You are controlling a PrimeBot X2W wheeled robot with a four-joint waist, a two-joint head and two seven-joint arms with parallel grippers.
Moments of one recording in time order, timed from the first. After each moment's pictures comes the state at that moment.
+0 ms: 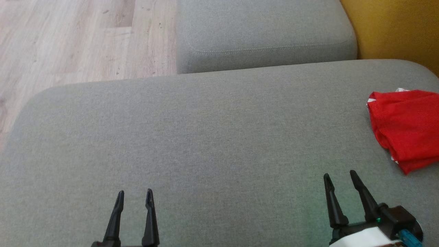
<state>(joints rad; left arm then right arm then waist) 0.22 0.06 -0.23 0.05 -0.20 0.11 -0.26 0.16 -0.07 0.09 0.16 0.15 0.13 -0.25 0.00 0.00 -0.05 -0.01</state>
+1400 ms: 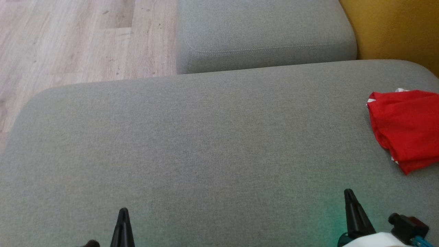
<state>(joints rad) 0.22 0.06 -0.20 0.18 -0.51 0.06 -0.19 0.18 -0.07 0.08 0.27 0.45 0.13 -0.19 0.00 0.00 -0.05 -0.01</state>
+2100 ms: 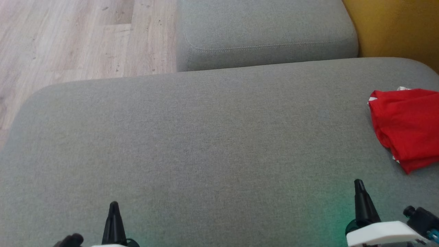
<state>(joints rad) 0.16 0.07 -0.16 0.20 -0.76 0.02 -0.14 0.13 -0.07 0.05 0.27 0.72 0.13 -0.14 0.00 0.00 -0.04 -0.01</state>
